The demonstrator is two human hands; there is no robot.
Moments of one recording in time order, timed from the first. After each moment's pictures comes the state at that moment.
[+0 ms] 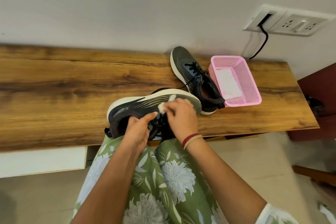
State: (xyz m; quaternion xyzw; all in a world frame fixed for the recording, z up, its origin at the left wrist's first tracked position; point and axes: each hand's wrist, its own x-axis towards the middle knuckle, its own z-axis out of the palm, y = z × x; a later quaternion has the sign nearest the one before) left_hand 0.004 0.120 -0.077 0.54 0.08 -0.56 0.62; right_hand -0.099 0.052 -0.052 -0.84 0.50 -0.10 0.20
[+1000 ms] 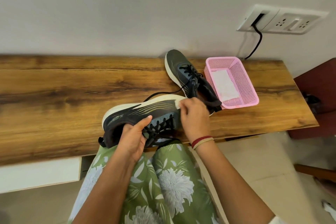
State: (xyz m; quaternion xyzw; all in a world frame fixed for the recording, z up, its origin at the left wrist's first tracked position) left_hand 0.004 0.121 -0.070 0.52 0.07 -0.59 0.61; right_hand -0.124 0.032 -0.053 -0.81 0.56 -0.18 0.10
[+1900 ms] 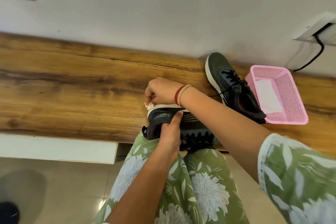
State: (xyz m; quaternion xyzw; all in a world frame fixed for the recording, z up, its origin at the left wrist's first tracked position) left_hand 0.002 0.114 -0.082 0.58 0.12 -0.55 0.59; right_hand 0.057 0.009 -0.027 -0.94 0.14 0.19 0.26
